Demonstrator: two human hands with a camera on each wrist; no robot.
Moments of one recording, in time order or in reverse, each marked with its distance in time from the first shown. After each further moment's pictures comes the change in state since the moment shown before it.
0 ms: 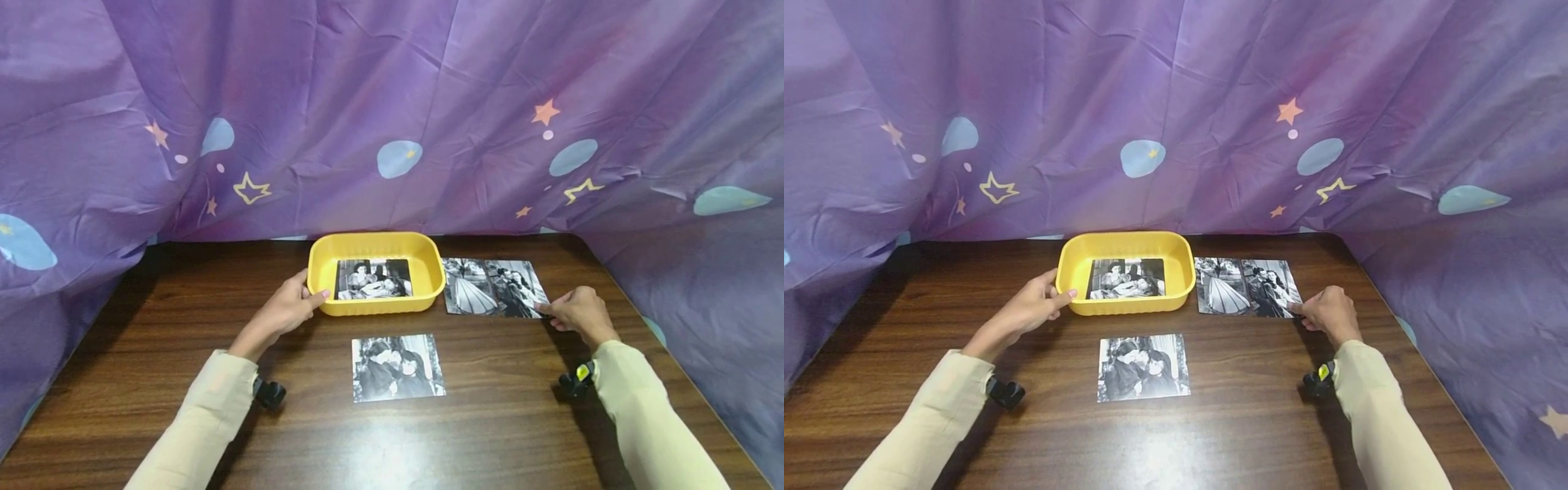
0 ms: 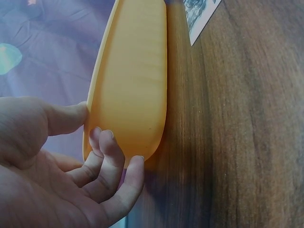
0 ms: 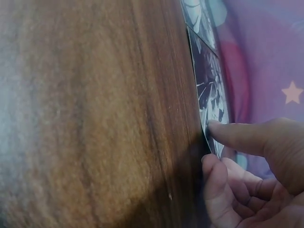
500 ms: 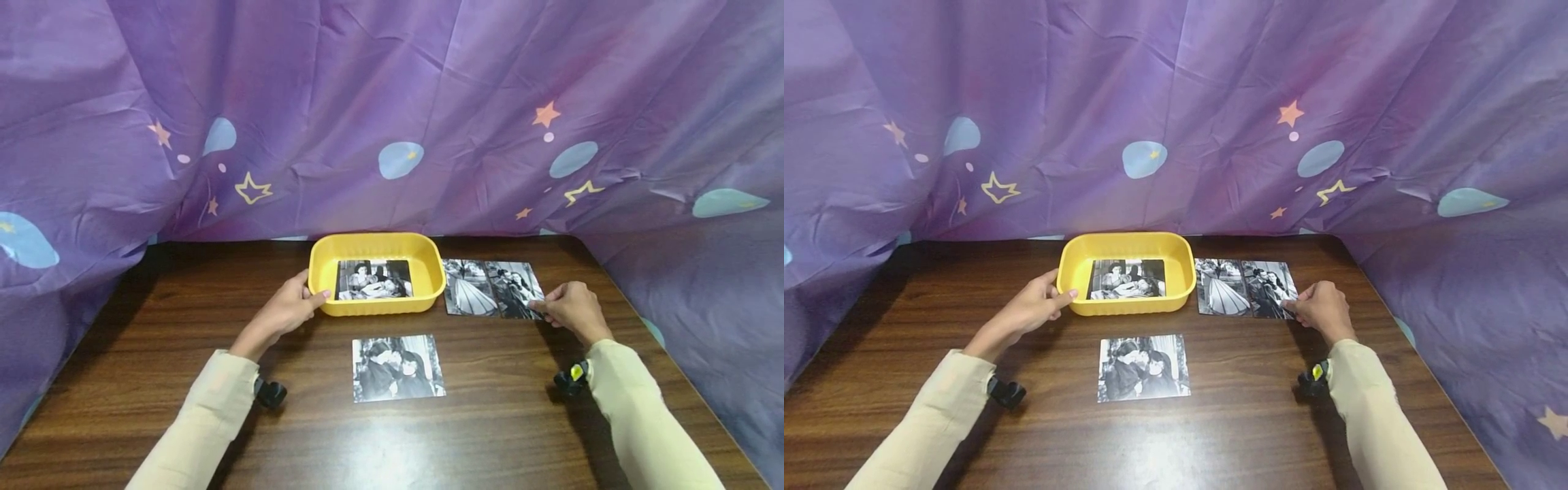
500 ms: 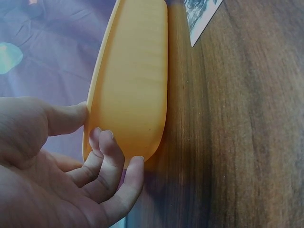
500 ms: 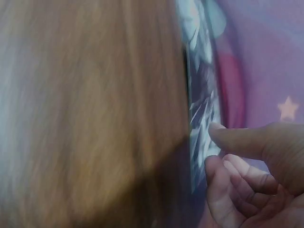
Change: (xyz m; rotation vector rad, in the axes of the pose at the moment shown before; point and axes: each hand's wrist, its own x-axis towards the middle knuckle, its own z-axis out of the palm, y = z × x) left_hand 0.001 -0.001 0.001 -0.016 -0.002 -0.001; right_hand 0.000 -0.013 0.000 -0.109 0.022 -0.151
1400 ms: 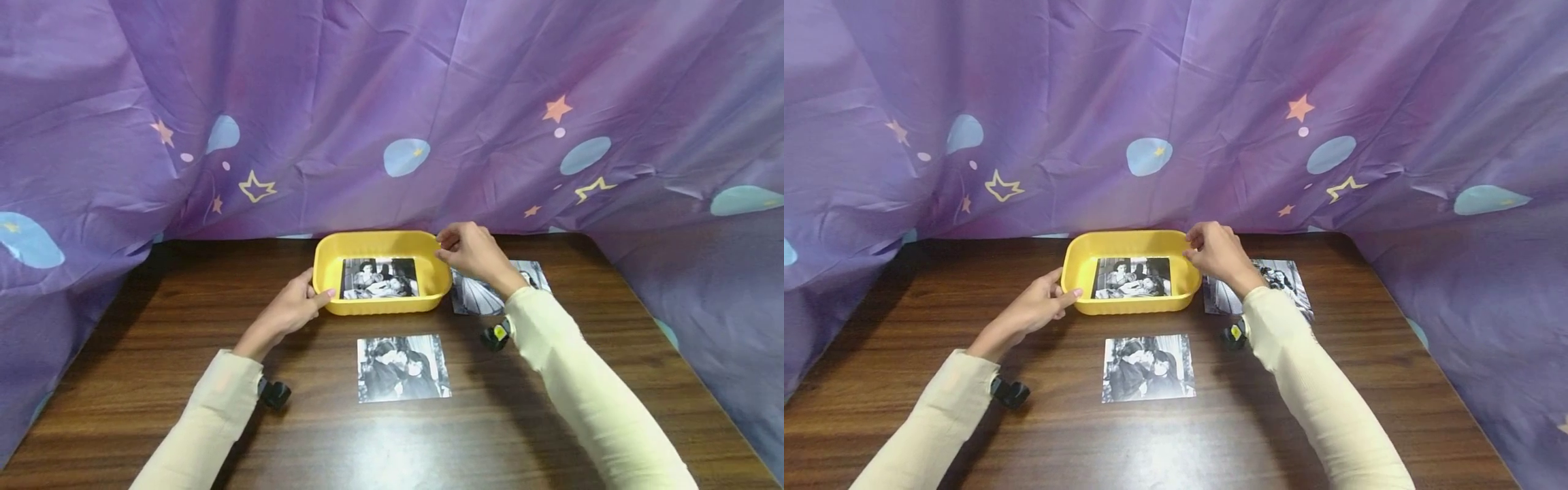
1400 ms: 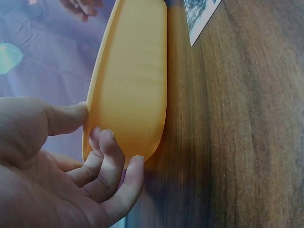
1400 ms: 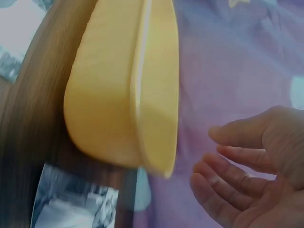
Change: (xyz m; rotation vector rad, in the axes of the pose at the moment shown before) left_hand 0.001 -0.002 -0.001 0.012 0.006 -0.031; right_hand 0.023 -0.193 0.044 -0.021 -0.077 -0.485
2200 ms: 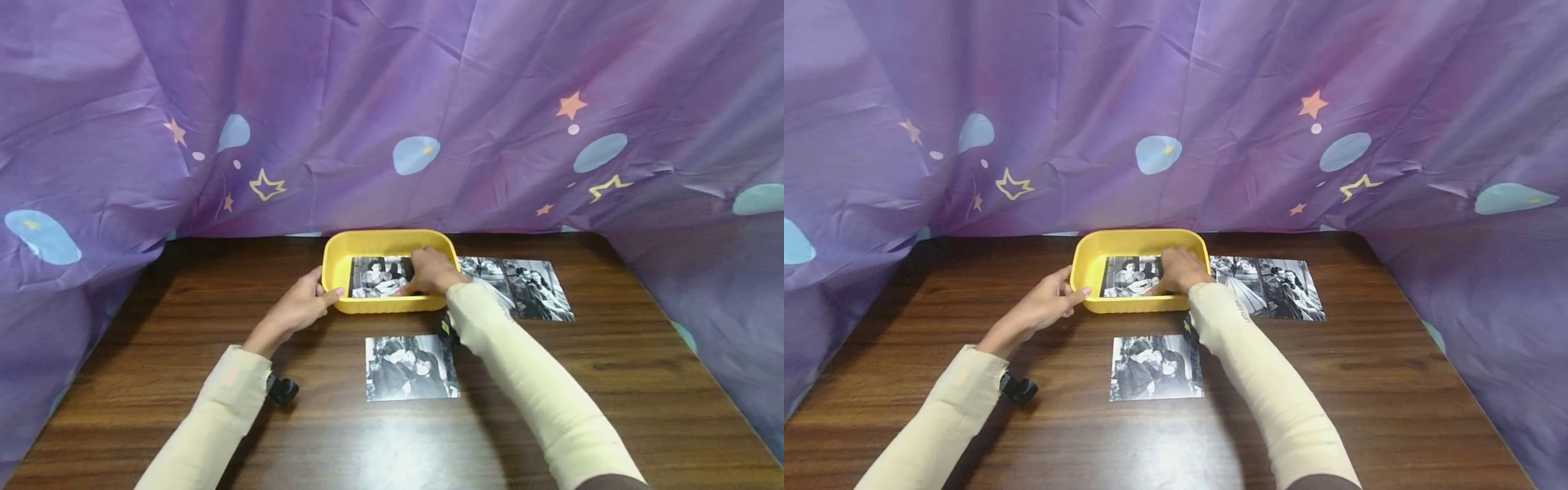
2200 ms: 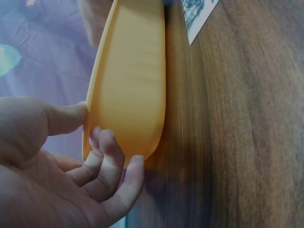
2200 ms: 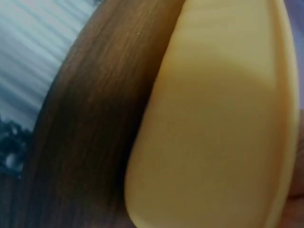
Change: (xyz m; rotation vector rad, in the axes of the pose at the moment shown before) left_hand 0.000 0.000 -0.001 0.009 0.005 -0.004; right_hand 0.036 -0.018 0.082 -0.285 -0.313 0.110
